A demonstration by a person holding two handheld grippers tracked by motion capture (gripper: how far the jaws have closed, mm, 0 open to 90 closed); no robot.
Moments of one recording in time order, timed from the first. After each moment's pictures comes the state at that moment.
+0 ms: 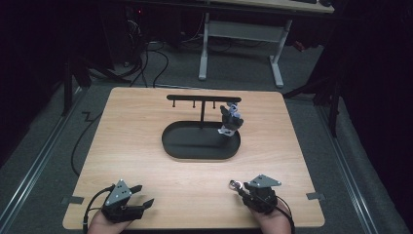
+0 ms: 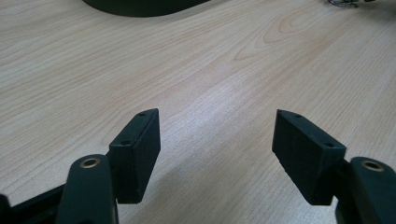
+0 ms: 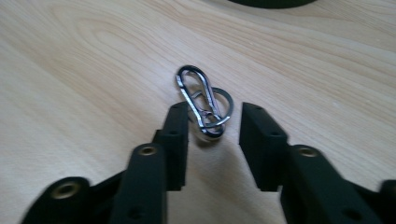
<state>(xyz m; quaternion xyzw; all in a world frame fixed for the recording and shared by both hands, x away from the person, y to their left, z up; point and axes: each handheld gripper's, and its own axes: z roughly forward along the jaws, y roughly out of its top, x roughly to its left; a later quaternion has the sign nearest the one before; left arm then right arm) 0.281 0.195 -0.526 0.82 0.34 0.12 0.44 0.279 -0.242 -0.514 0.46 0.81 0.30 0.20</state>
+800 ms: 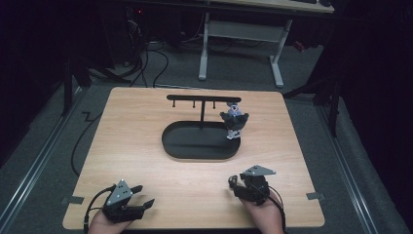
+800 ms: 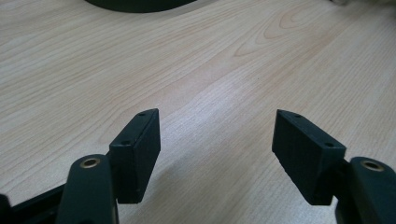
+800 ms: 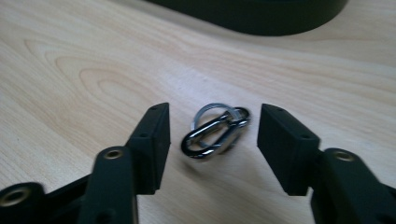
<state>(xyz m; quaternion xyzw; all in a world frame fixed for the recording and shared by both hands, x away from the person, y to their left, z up) 0.280 0.193 -0.526 0.83 0.33 0.12 0.44 0.305 -0.224 -0.510 0.49 0.79 0.33 0.16</state>
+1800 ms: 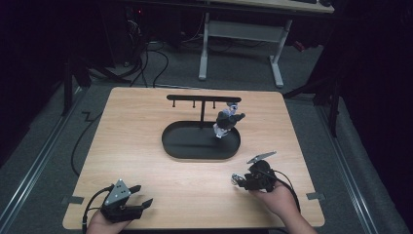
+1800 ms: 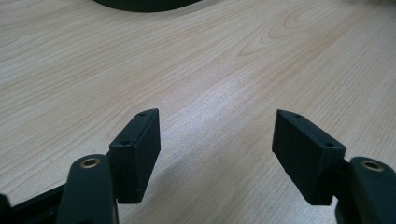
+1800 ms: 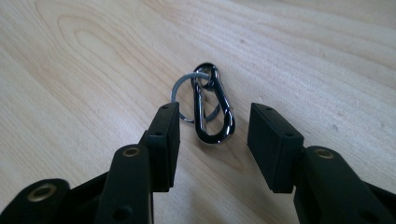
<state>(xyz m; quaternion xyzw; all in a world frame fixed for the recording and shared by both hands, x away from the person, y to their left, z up) 0.281 0.198 -0.527 0.82 0.34 0.13 0.43 0.347 -0.256 -0.496 0.47 0.85 0.24 0.04</state>
